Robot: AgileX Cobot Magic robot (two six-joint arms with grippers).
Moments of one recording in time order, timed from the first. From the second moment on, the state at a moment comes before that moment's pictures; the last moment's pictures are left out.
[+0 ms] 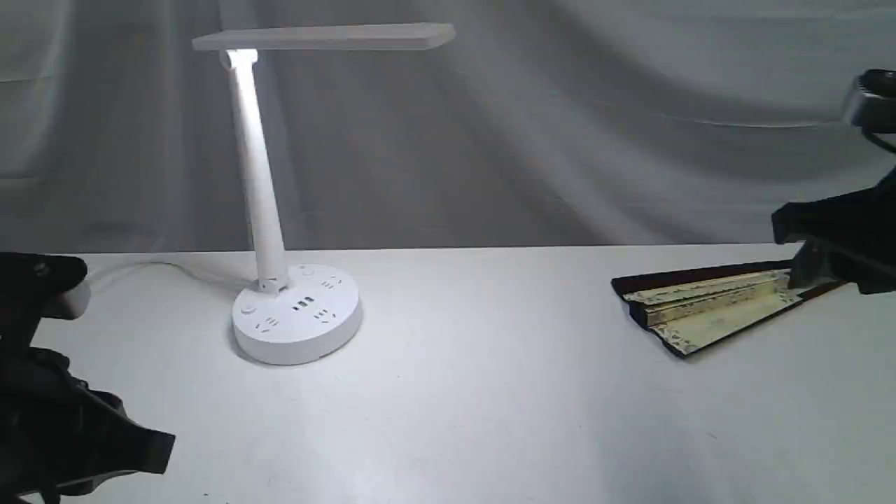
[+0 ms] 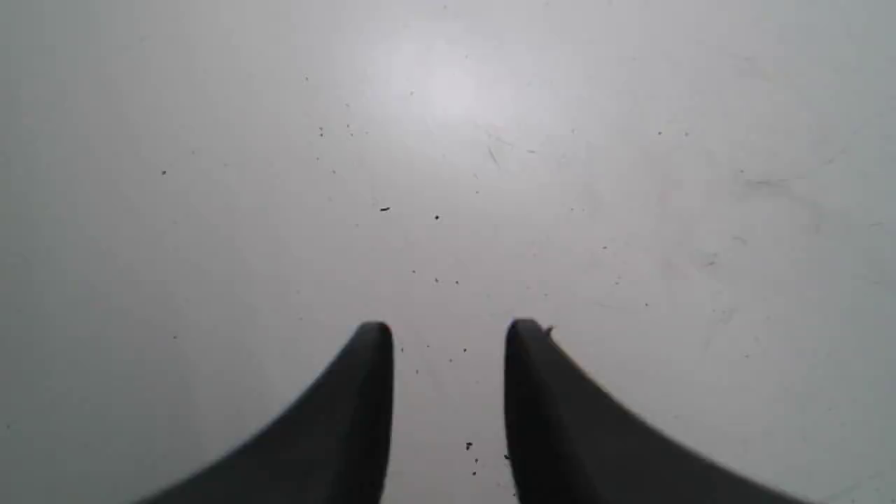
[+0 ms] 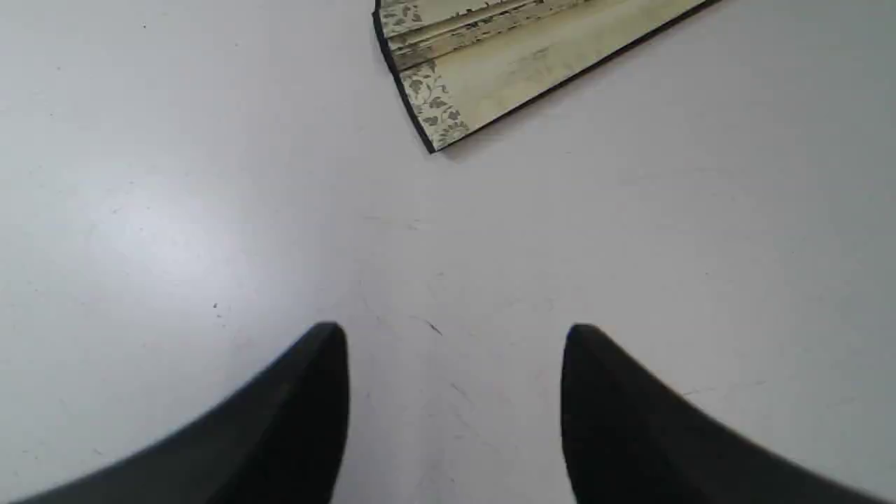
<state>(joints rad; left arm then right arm) -0.26 1.31 -0.73 -0.14 0.54 0.05 -0.18 1.50 -1.15 0.18 0.72 -0.09</state>
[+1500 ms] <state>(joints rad) -0.26 1.44 -0.77 -0.17 0.52 0.11 -0.18 1.90 -1.52 0.19 0.99 -0.13</state>
